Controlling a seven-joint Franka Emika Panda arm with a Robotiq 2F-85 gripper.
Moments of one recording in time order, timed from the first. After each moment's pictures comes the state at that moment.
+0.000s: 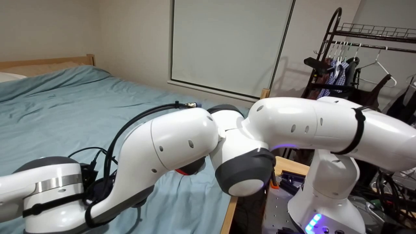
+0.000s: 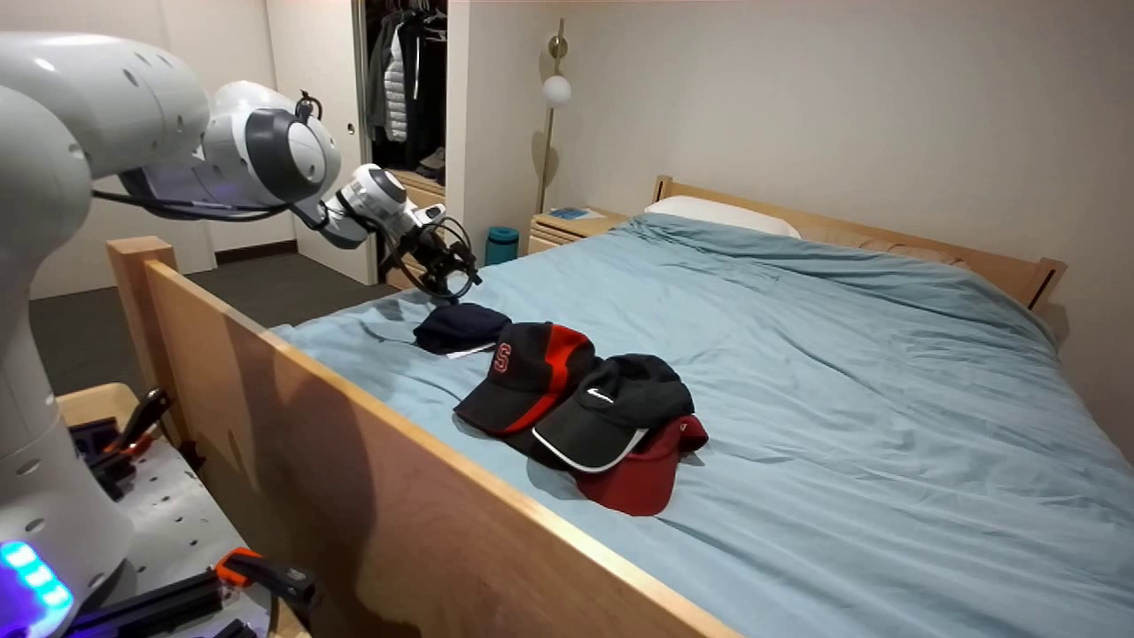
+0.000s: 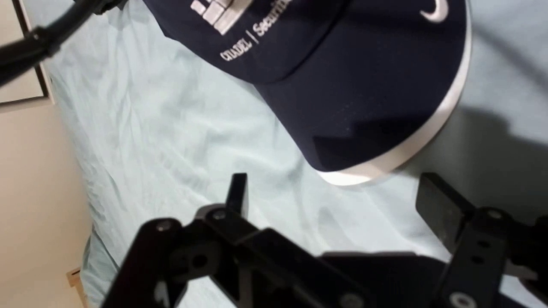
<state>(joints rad) 0.69 1.46 -0.30 -0.59 -0.55 1.81 0.56</state>
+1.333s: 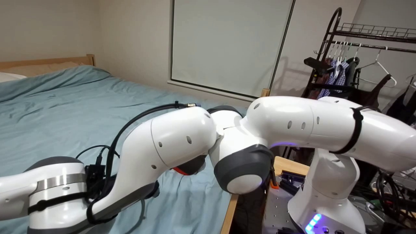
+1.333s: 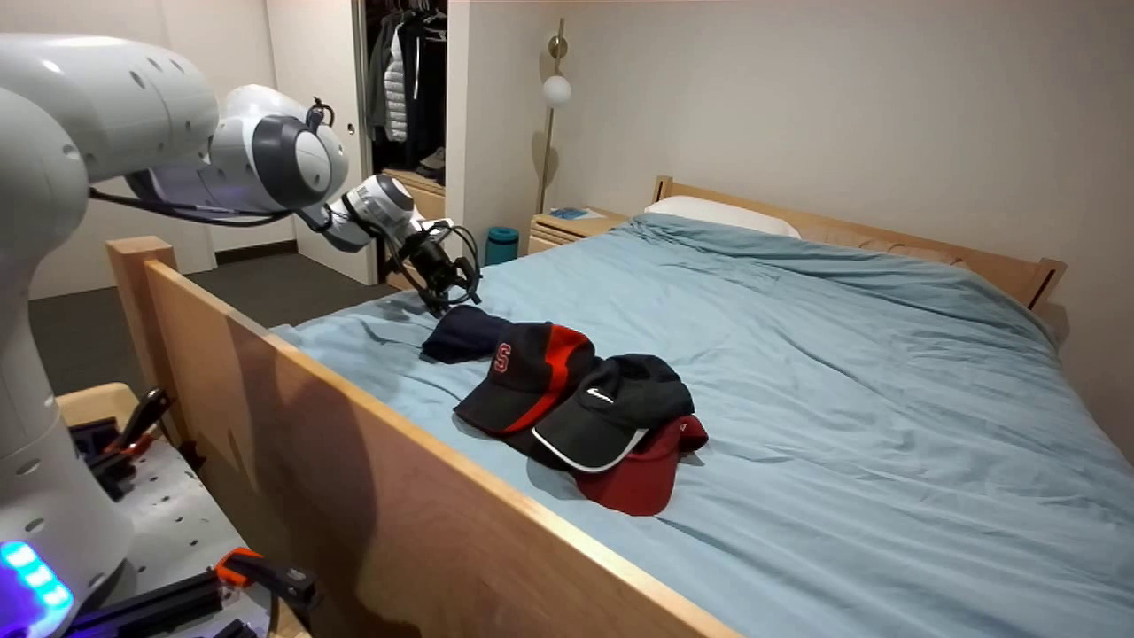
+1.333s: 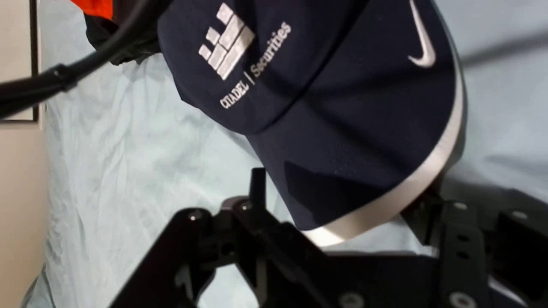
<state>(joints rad) 0.65 1.47 -0.23 -0.60 -0.55 1.65 0.39</state>
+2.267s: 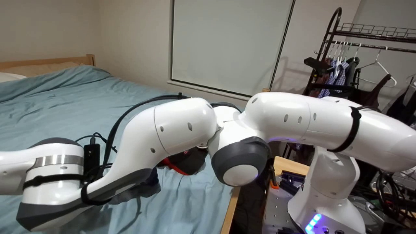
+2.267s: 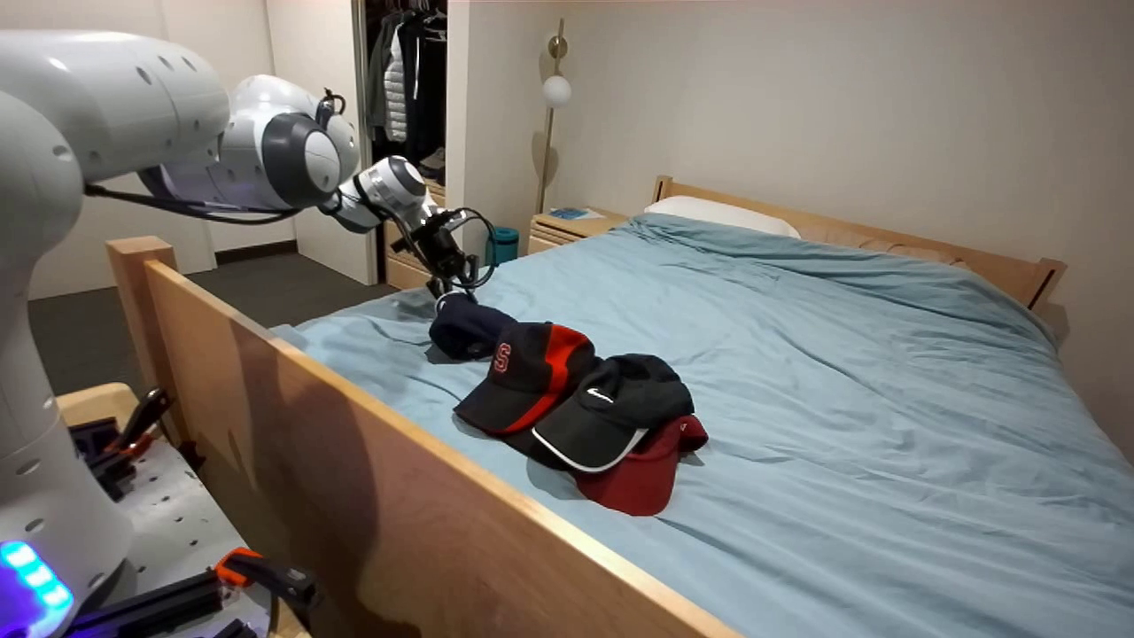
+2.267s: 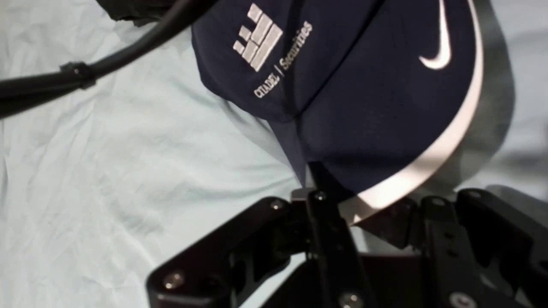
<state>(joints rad) 0.60 1.44 -0.19 -0.54 -0.52 1.60 0.04</state>
